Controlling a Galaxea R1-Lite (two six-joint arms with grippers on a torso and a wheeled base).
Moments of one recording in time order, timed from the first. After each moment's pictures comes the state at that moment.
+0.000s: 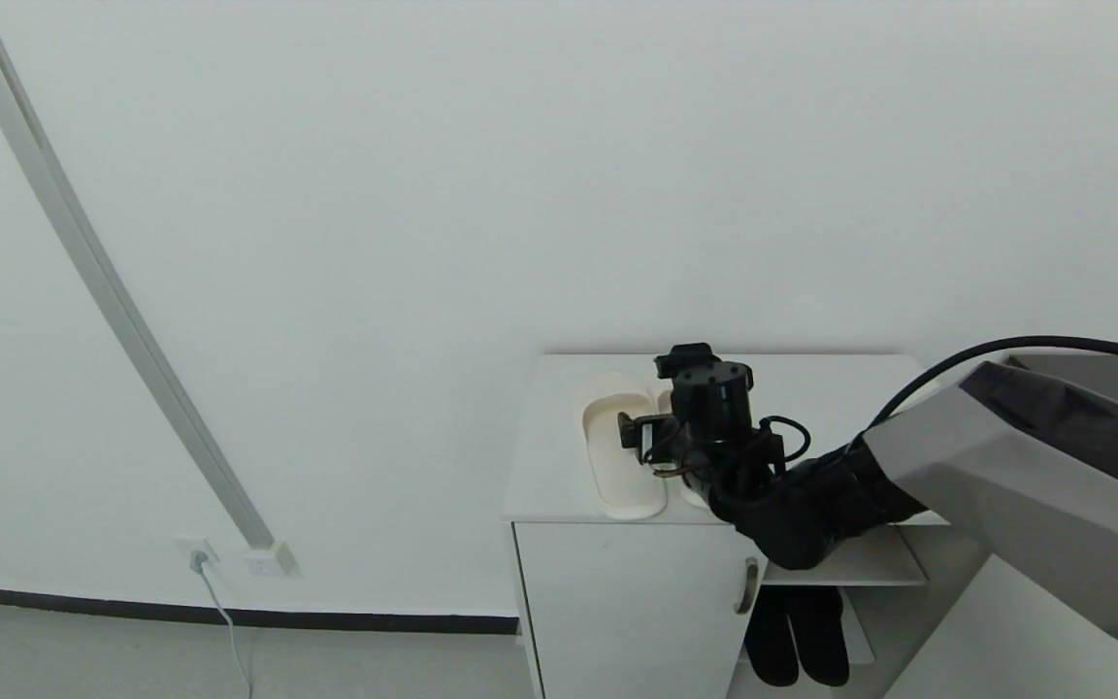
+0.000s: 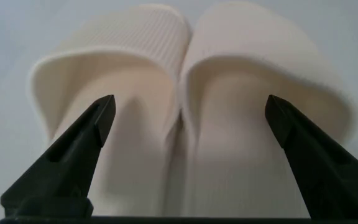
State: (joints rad) left arm 0.00 0.00 0.00 0.00 -0.02 0.00; right arm 0.66 2.31 -1.36 -0.72 -0.42 0.17
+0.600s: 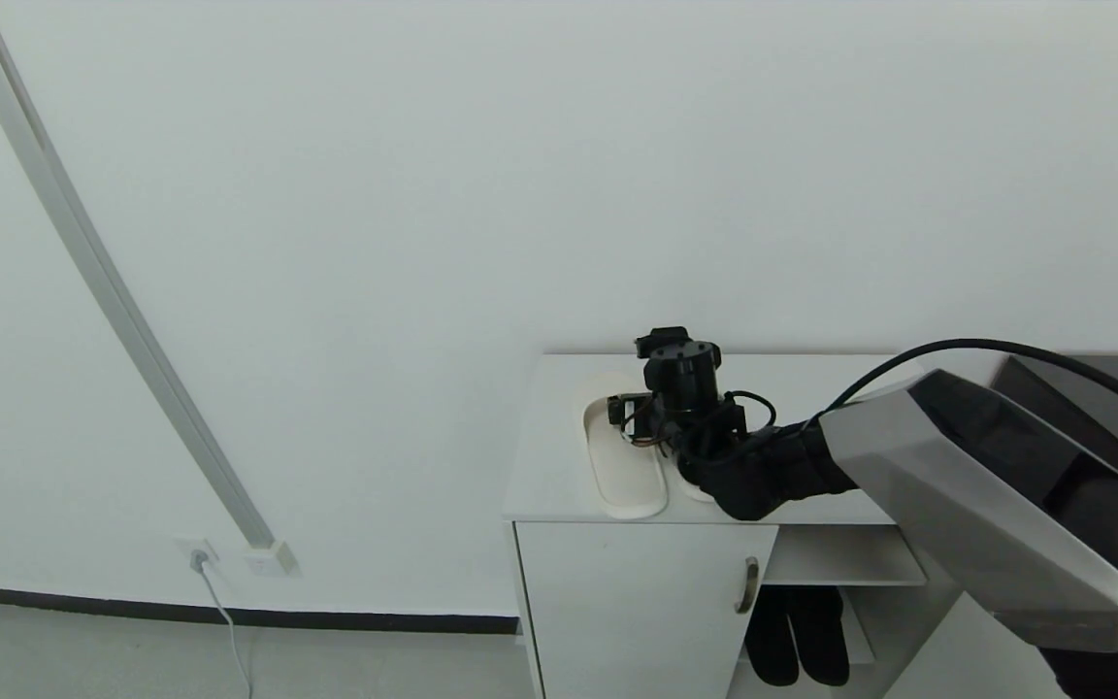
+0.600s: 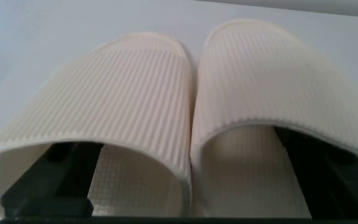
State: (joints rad) left arm 0.00 0.00 0.00 0.00 -0.02 0.00; right arm 0.63 2.46 -1.70 -0.53 -0.42 0.16
